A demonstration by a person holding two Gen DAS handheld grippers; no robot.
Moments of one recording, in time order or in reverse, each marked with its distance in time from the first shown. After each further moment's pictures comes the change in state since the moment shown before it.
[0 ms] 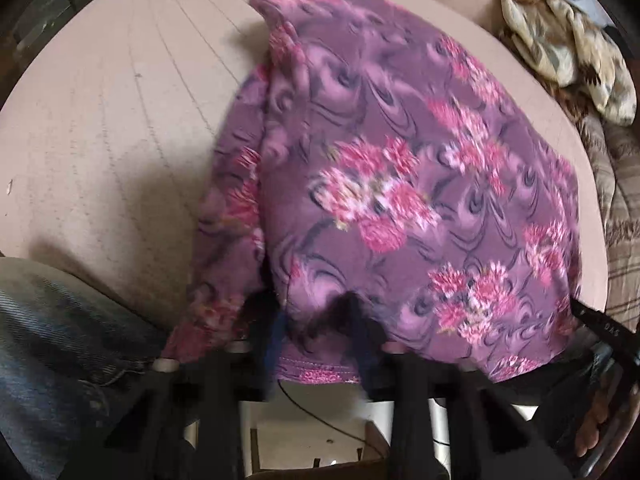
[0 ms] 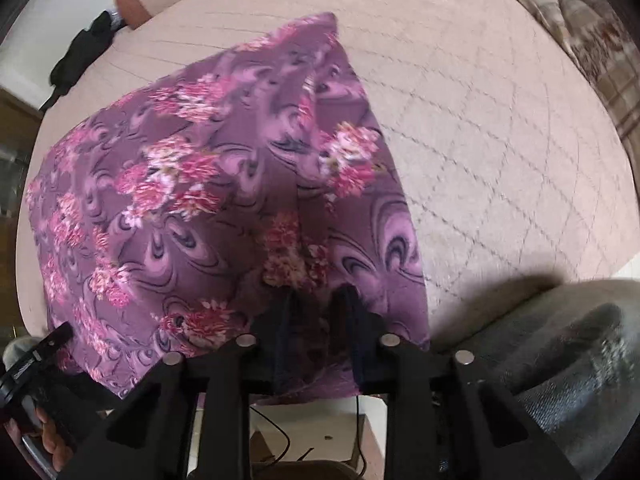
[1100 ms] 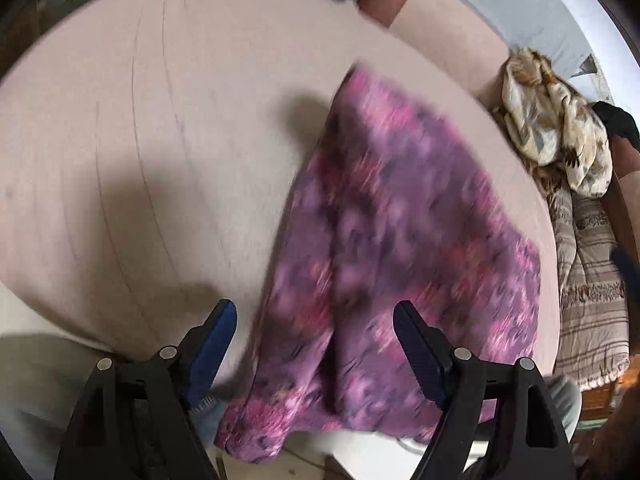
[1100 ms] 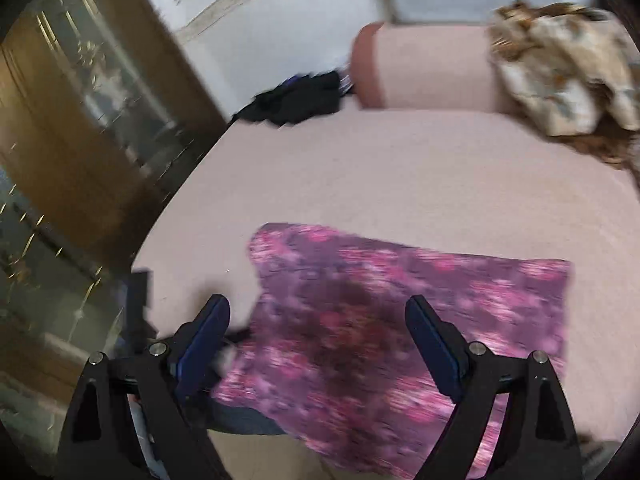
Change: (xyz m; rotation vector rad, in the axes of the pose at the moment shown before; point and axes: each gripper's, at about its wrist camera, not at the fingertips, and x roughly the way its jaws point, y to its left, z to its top) left arm -0.023 0.083 0.037 -0.154 -0.093 -0.202; right arm -0.122 0.210 0.040 -0.428 -0.273 0.400
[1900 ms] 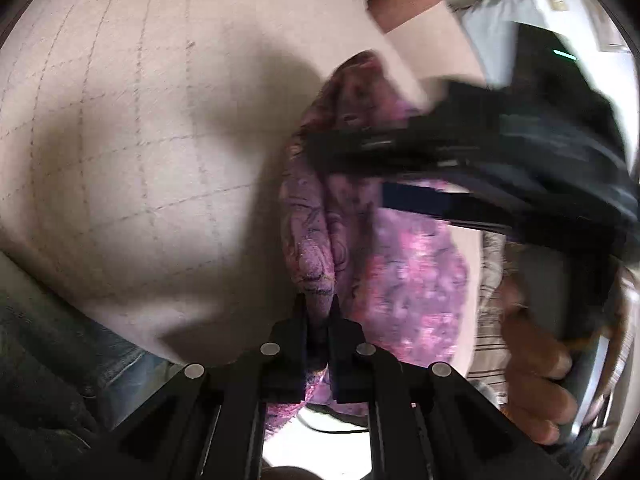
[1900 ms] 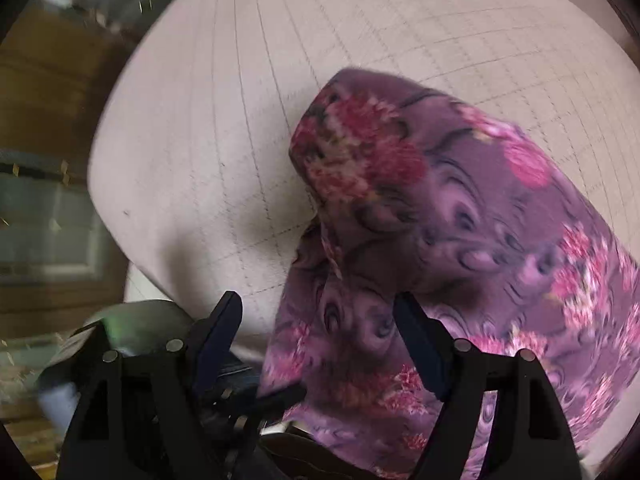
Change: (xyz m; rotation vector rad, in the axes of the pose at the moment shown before) left arm -0.012 0.032 -0.030 -0.184 0.005 -0.335; right arm 0.219 0.083 -0.001 -0.085 0.632 -0.070
